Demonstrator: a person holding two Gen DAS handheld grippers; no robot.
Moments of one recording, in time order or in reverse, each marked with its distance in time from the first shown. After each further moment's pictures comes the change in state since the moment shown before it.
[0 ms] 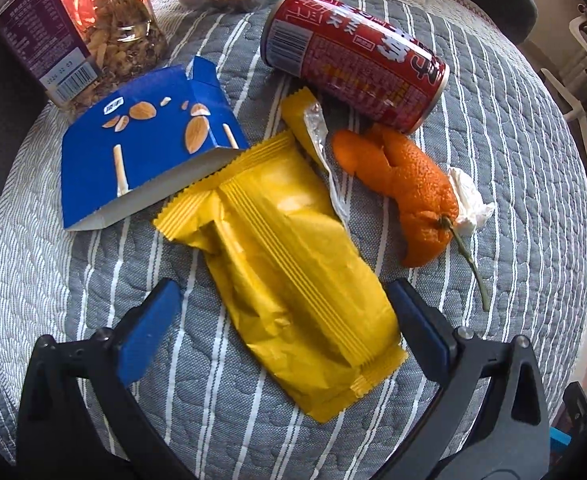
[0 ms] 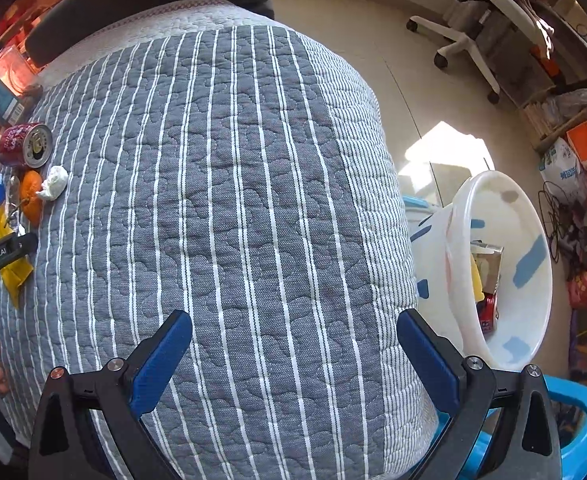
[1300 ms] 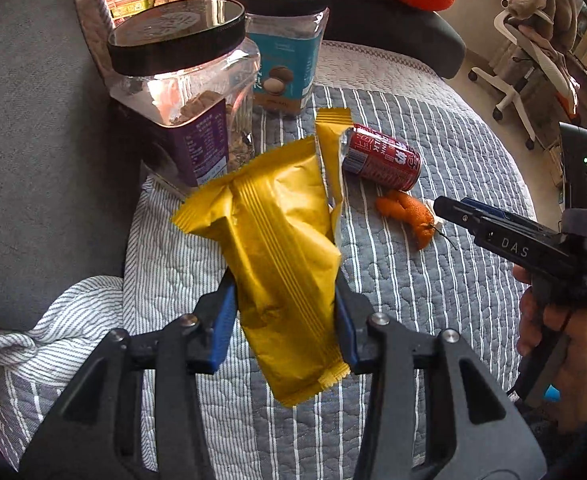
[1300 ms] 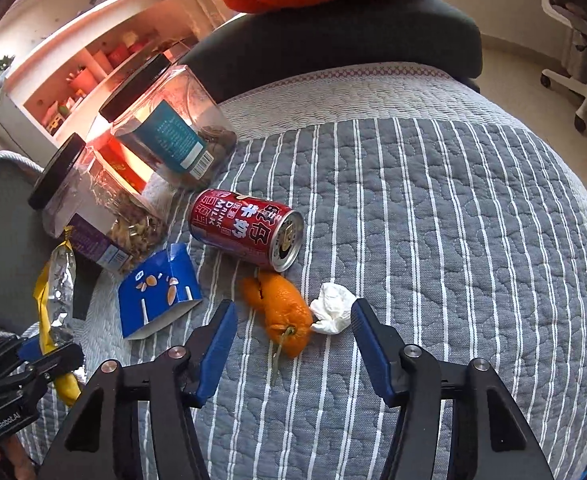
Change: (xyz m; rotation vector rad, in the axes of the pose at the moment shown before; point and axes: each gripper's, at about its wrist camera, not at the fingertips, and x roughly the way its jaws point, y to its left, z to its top) left arm -0.117 0.124 0.023 0.197 -0.153 -0.146; right arm -0.015 0.192 0.073 -0.132 -0.203 0.490
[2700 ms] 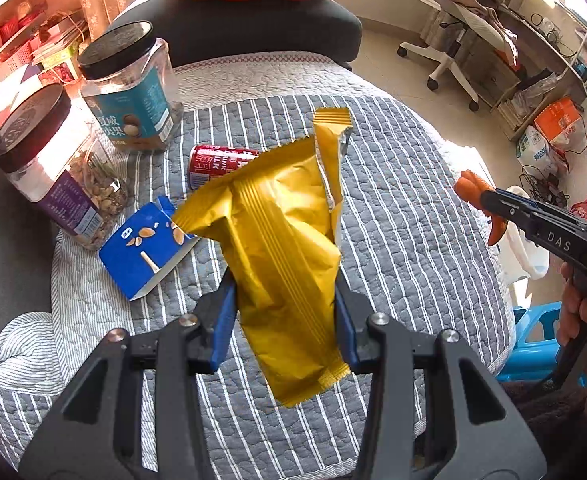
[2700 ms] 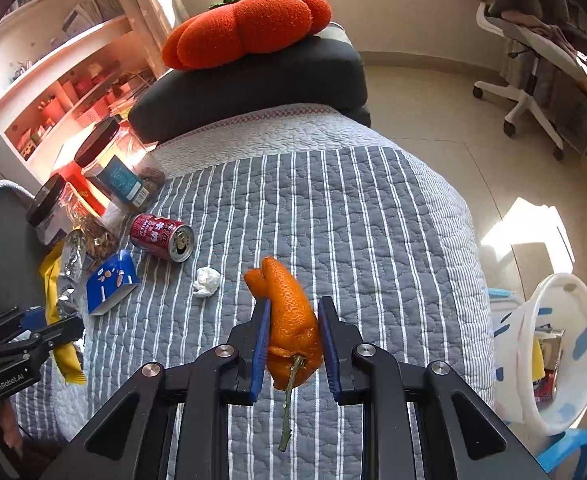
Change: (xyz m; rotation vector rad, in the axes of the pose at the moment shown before) left arm -0.014 -0.121 -0.005 0.217 -0.032 -0.127; right arm -0.136 -0.104 -0.037 0.075 -0.094 -0.192
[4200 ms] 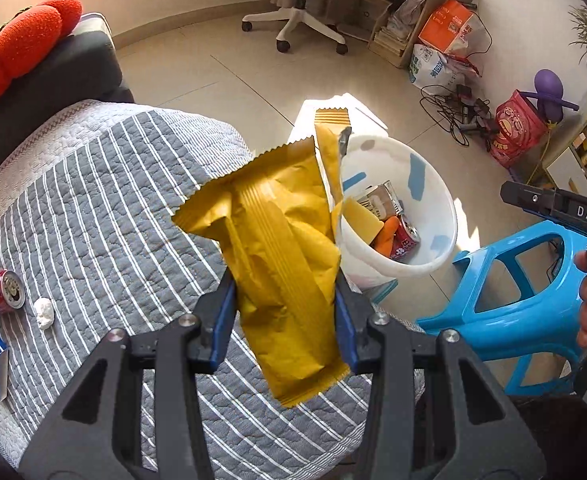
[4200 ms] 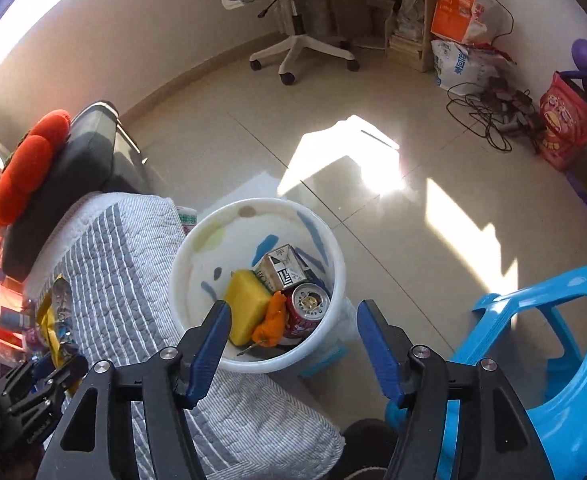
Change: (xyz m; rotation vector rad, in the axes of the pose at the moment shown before) left arm 0.058 -0.262 0.019 0.376 0.035 -0.218; right arm -0.138 -0.279 -0.102 0.574 -0.041 -0.297
